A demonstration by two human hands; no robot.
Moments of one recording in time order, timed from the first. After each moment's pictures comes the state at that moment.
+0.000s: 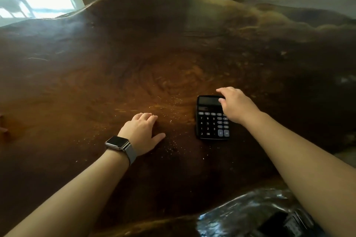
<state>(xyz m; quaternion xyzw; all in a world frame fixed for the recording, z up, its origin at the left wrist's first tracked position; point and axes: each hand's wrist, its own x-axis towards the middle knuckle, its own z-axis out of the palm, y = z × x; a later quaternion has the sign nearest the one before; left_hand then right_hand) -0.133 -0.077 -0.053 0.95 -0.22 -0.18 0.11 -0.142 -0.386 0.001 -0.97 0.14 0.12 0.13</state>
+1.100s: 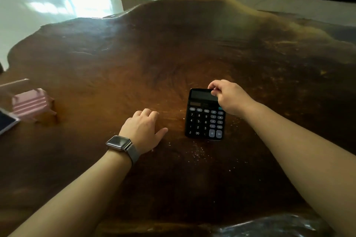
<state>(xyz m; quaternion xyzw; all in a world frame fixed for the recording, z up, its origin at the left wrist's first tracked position) -0.132 -0.002 -0.024 0.98 -0.13 -0.12 0.11 -0.071 -0.283 0.020 -0.96 0.00 0.12 0.23</state>
